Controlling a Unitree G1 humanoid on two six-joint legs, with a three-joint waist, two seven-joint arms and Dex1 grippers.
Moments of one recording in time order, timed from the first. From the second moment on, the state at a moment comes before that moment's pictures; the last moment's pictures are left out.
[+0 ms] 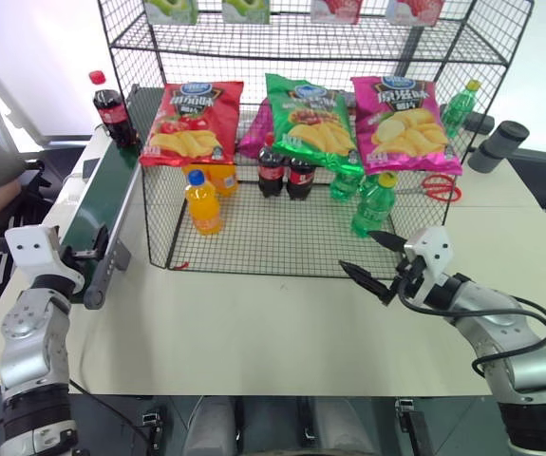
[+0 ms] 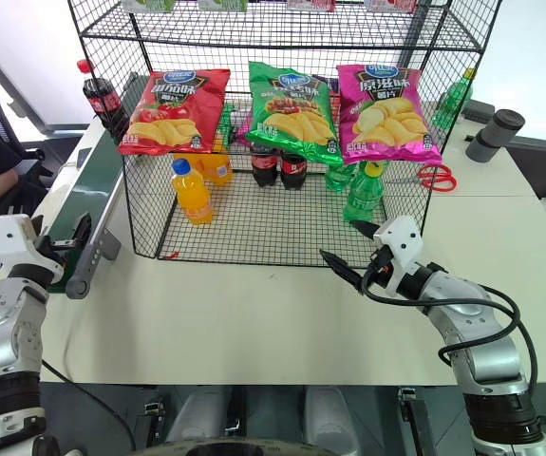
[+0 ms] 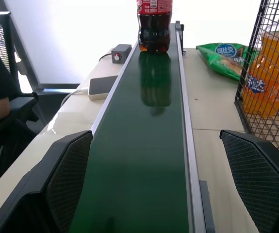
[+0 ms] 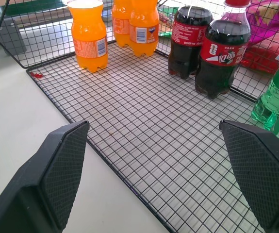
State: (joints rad) left arm -0.13 0.46 0.48 0.12 -0.32 0.14 -0.29; right arm -0.04 -0.59 -0.10 -0.31 0.41 0.32 0.71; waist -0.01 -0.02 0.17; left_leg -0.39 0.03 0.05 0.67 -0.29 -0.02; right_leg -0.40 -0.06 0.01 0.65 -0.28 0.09
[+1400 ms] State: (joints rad) left arm -0.14 0.46 0.46 0.16 -0.29 0.09 -0.25; right arm -0.04 -0.53 0.05 -0.45 0.46 0.36 0.75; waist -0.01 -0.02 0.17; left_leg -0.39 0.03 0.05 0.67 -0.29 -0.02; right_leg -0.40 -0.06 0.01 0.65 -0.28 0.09
